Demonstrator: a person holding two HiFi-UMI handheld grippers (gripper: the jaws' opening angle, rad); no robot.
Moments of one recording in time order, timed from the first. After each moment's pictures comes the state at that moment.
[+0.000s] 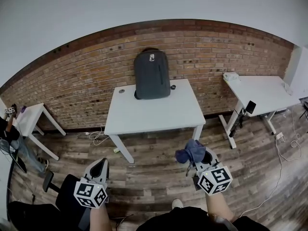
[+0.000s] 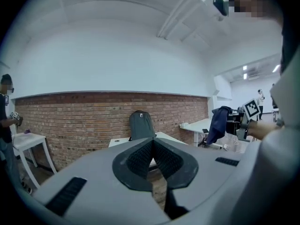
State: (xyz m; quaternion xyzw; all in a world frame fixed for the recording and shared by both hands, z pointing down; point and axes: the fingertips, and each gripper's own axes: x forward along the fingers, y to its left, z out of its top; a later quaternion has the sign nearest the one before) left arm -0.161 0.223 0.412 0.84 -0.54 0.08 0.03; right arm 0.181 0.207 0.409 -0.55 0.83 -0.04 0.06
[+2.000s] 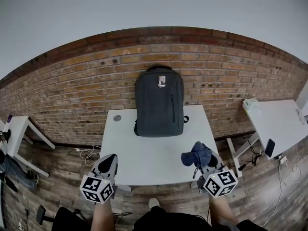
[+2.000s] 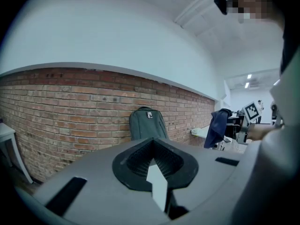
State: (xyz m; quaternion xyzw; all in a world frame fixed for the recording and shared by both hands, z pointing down) left arm -0.142 -0.178 0.433 0.86 -0.50 0.06 0.07; right arm 0.185 -0.168 0.416 -0.56 0.83 -0.07 0.04
